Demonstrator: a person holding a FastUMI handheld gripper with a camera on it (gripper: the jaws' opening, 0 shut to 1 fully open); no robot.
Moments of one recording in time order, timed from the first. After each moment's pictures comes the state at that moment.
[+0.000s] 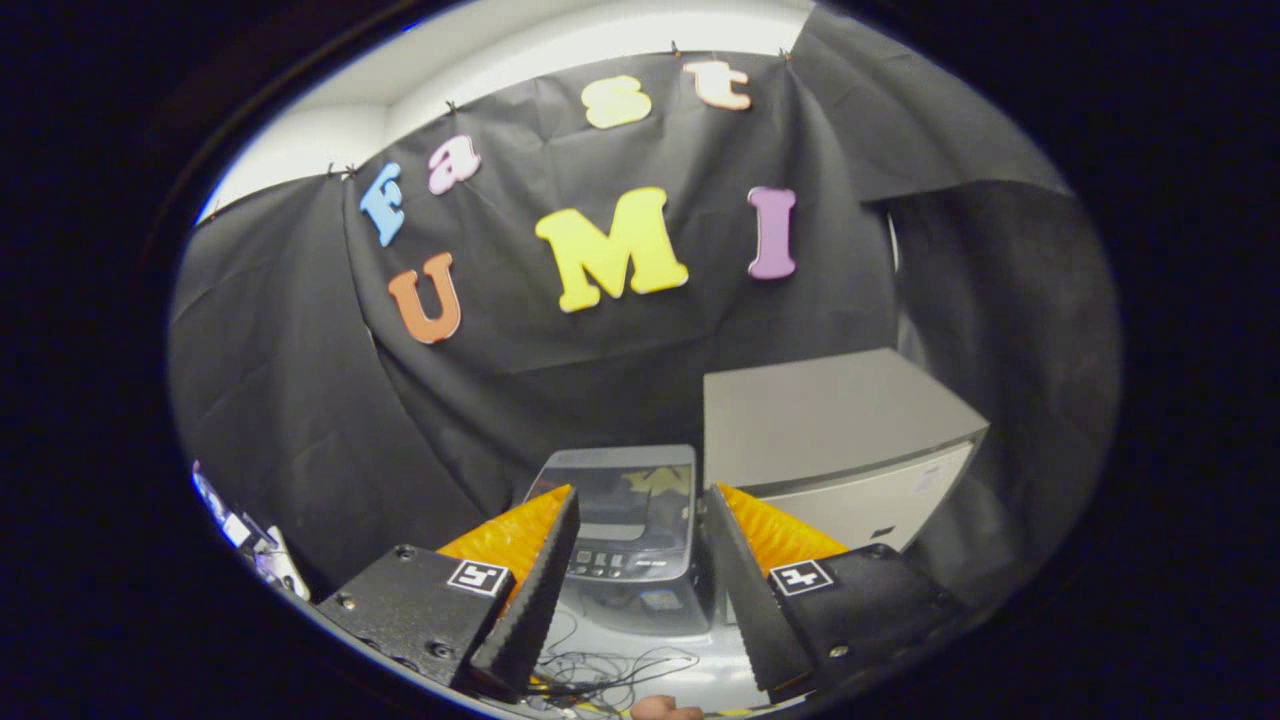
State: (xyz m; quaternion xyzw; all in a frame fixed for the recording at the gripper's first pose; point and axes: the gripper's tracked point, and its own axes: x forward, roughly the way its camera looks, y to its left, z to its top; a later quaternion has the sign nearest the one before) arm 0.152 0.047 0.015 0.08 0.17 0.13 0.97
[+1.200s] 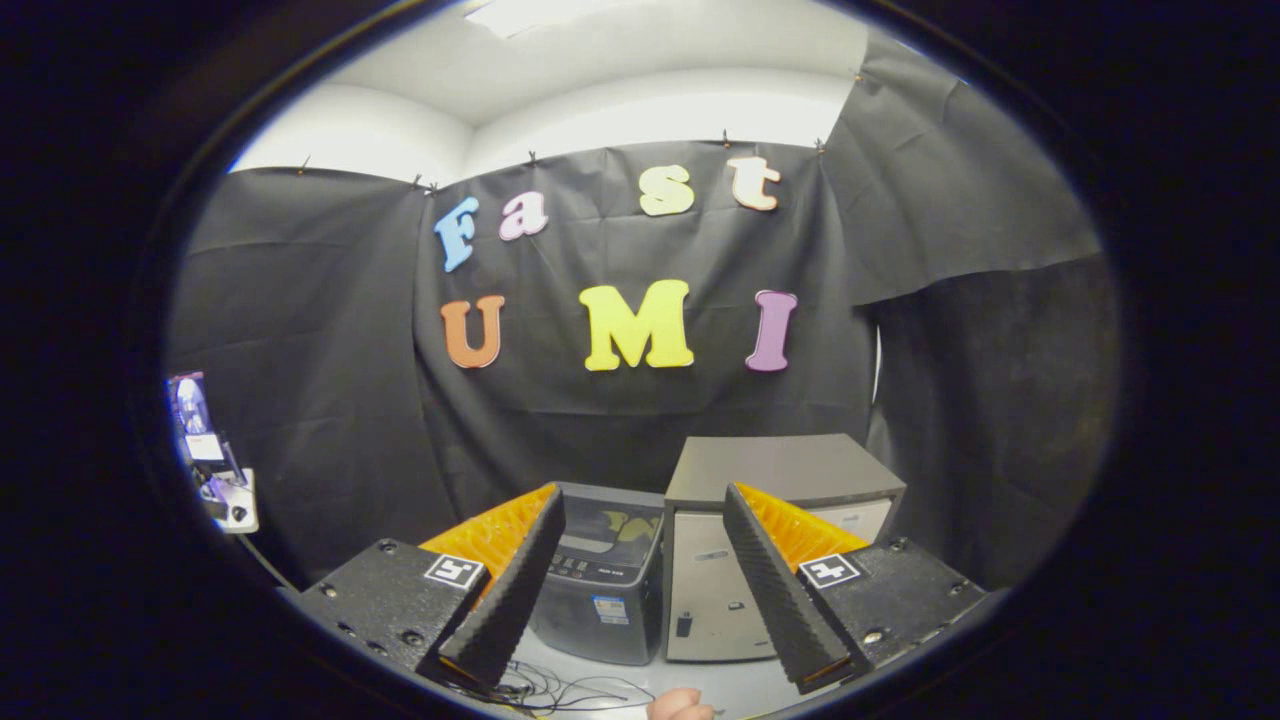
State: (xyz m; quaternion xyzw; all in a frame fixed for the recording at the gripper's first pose) arm 0.016 0.005 0.016 0.01 0.04 0.16 0.99
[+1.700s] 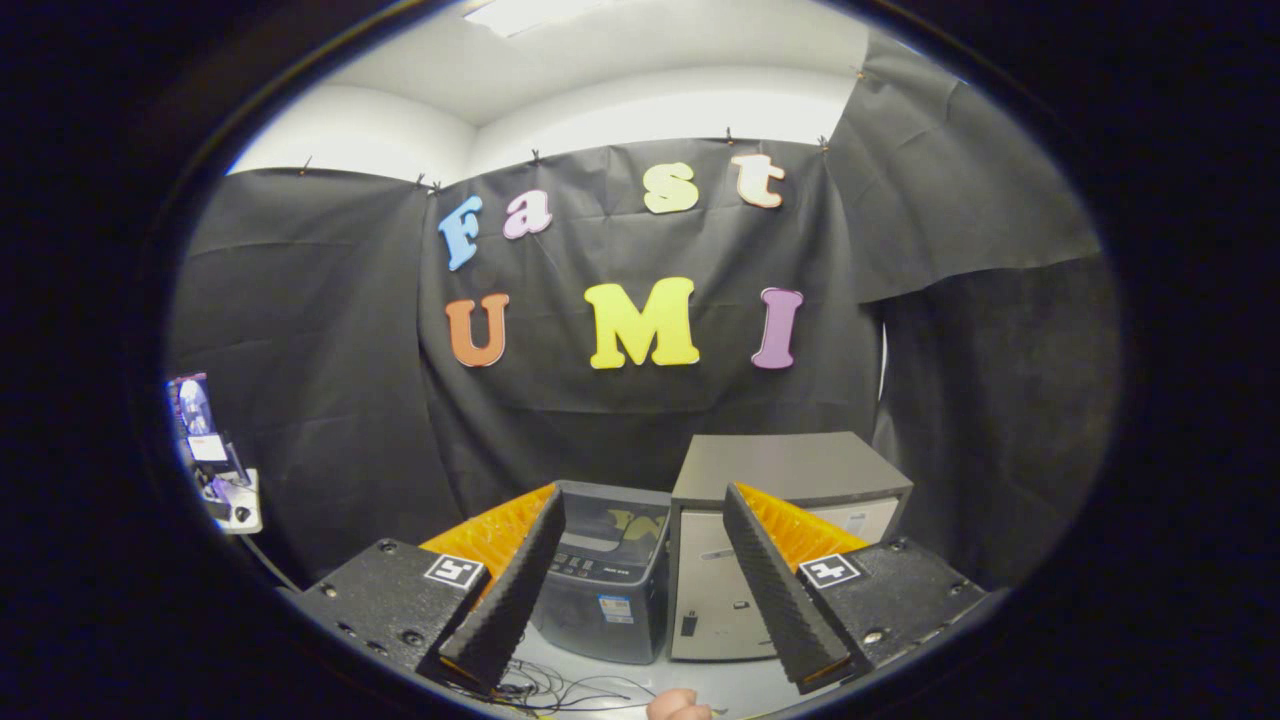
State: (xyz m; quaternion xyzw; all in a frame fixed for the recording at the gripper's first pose) arm 0.019 0.004 0.016 0.02 0.05 0.16 0.99
